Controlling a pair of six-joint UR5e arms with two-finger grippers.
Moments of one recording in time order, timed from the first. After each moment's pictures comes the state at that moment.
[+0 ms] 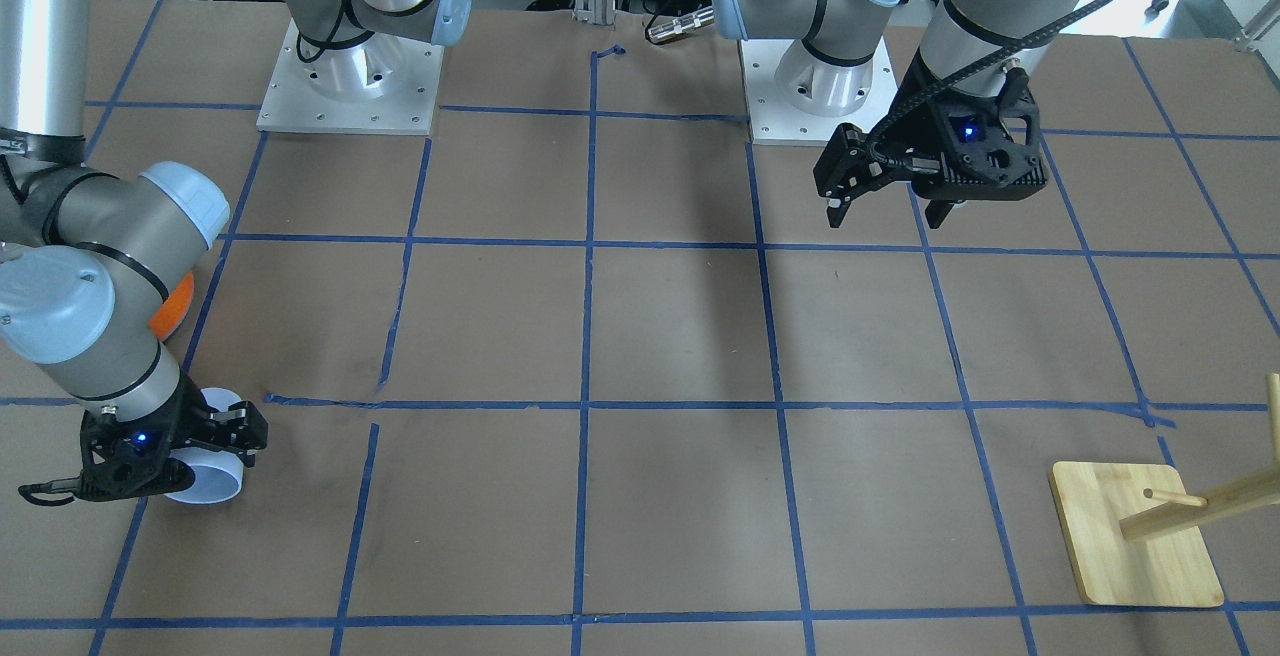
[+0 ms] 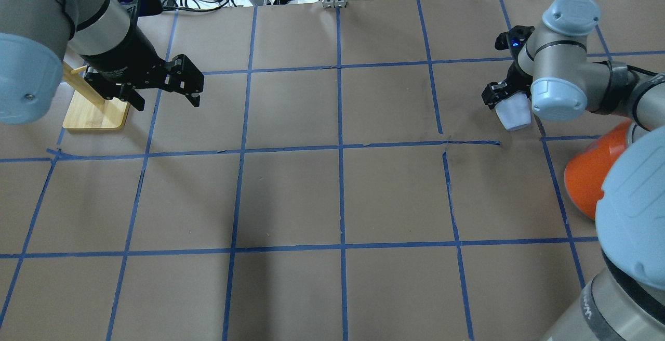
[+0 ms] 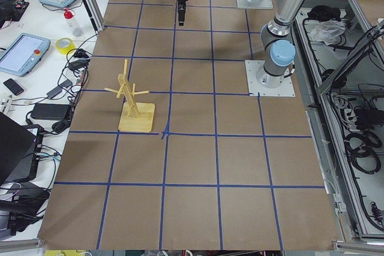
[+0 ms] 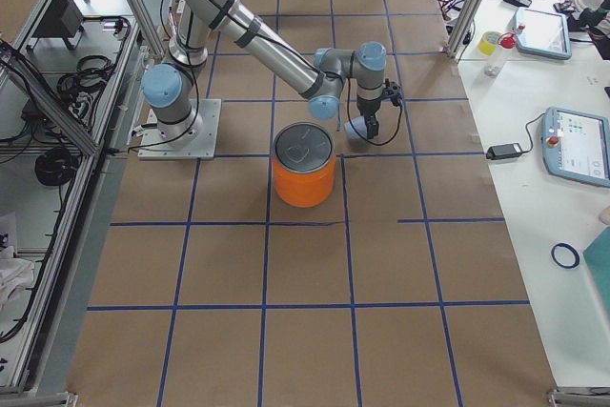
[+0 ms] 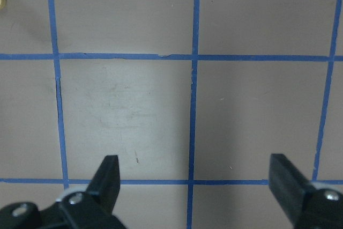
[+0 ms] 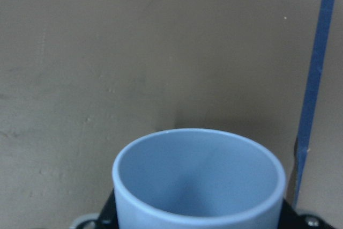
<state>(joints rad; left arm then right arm) -1.52 -1.53 -1.68 -1.45 1.56 0.02 1.33 -1.11 1.79 -2.40 -1.58 -0.43</state>
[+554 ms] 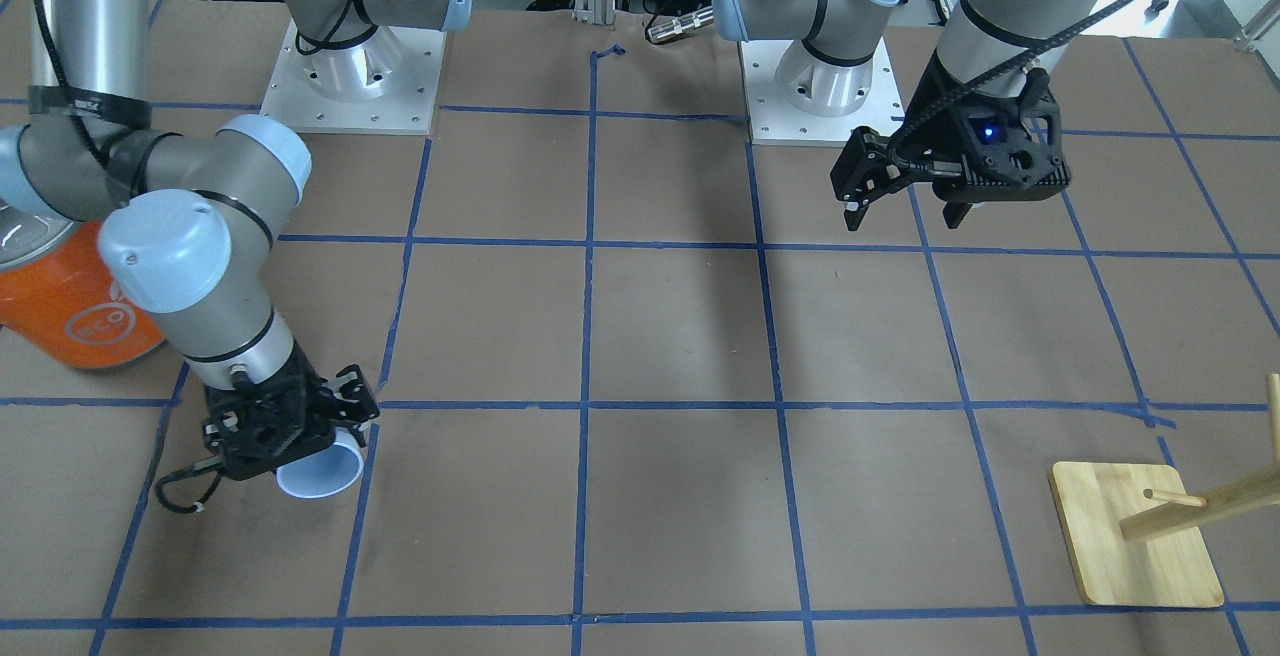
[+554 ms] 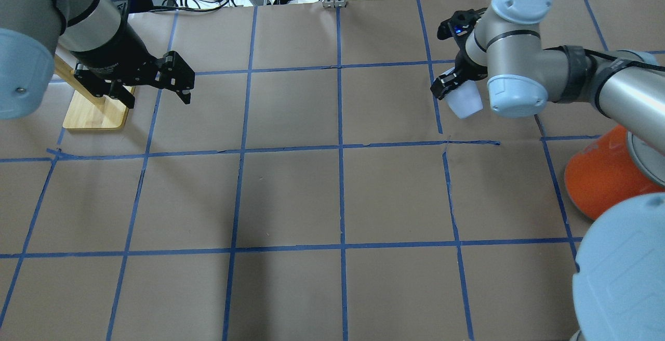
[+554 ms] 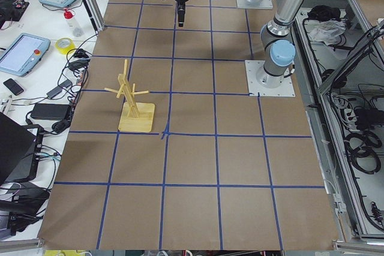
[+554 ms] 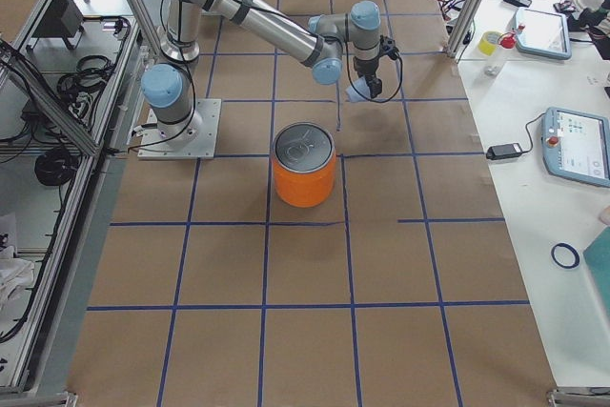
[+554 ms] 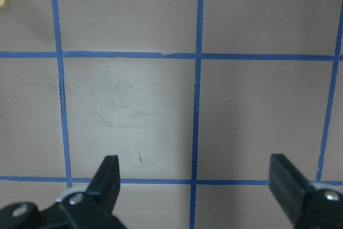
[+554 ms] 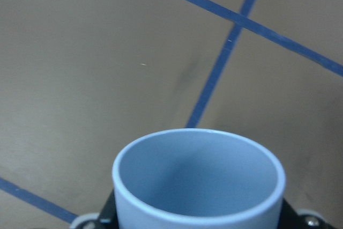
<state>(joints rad) -1.49 -1.54 -1.67 -1.46 1.58 0.03 1.54 -1.18 1.77 -2.37 -1.50 -0.53</state>
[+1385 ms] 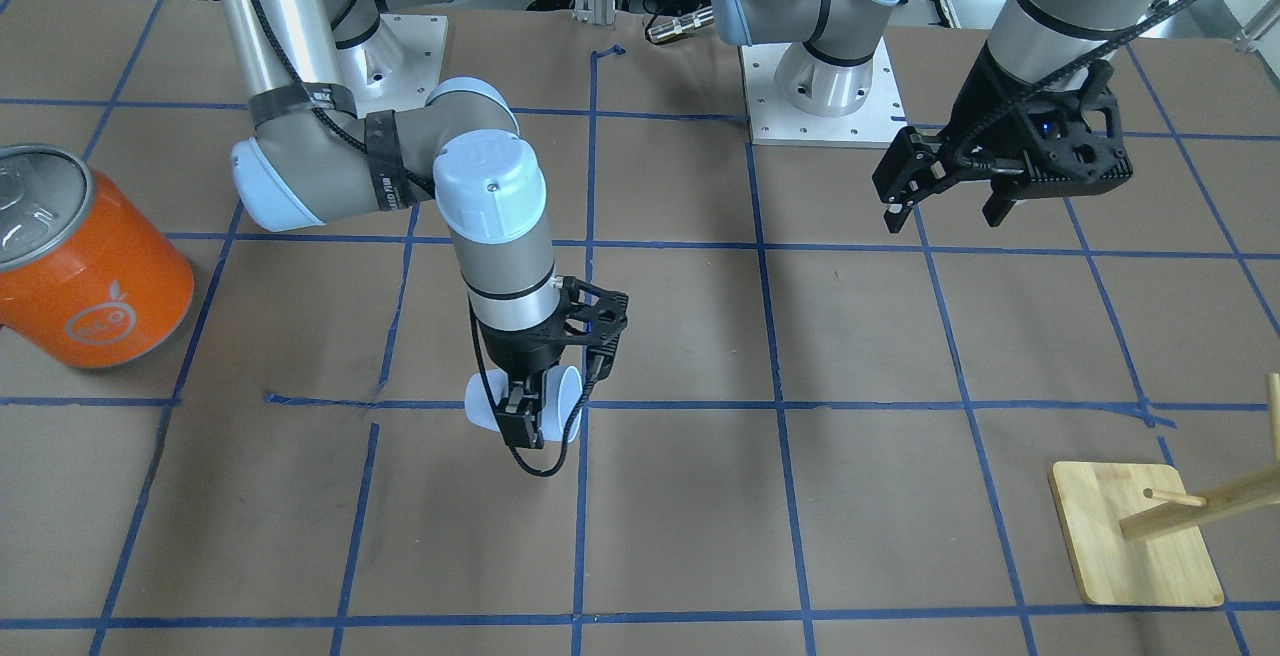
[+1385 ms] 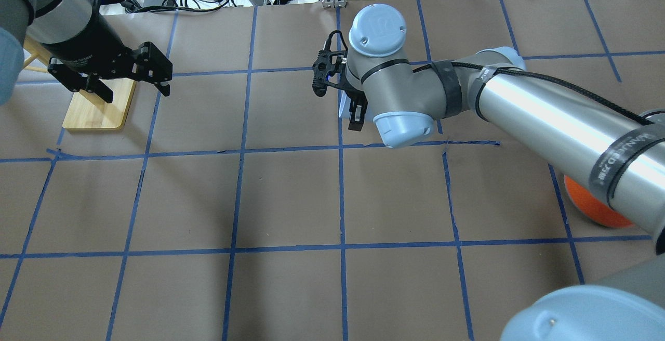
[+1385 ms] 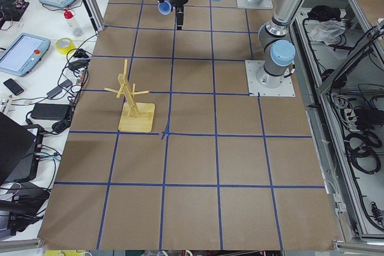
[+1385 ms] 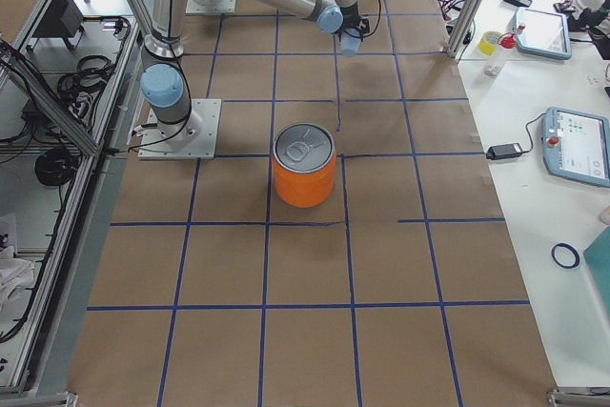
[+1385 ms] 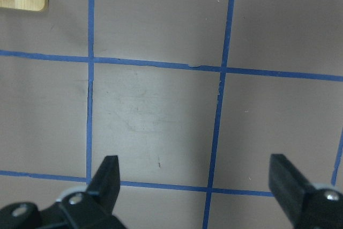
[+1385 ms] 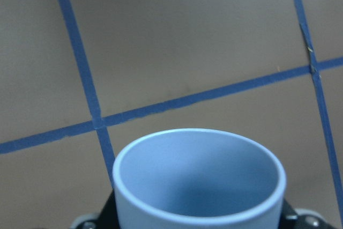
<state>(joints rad) -1.44 -1.53 -1.65 -1.46 1.58 0.04 1.89 -1.12 1.69 -2.39 -1.56 -1.14</state>
